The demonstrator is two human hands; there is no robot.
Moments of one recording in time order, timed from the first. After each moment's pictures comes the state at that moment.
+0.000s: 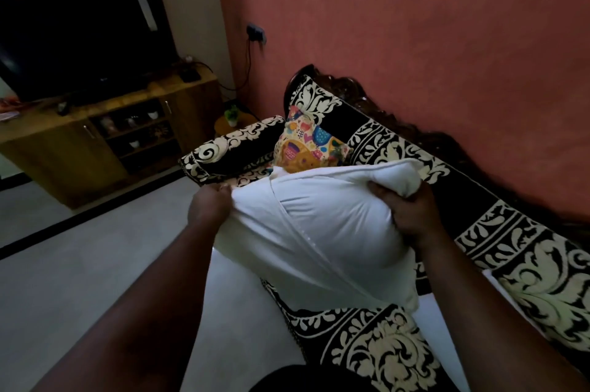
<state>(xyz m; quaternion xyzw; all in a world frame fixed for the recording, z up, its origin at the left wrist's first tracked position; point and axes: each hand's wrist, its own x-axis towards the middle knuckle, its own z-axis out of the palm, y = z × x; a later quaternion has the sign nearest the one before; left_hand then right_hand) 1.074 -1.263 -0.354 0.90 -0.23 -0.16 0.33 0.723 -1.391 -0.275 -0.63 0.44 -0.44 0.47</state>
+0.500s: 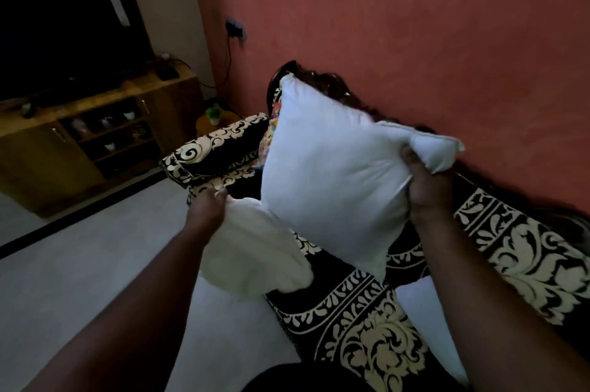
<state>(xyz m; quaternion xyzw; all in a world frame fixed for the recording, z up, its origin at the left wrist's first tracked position) 1.065 -1.263 -0.367 0.87 -0.31 -0.19 0.34 0.719 -1.412 -0.254 -0.46 0.46 -0.60 0.45</state>
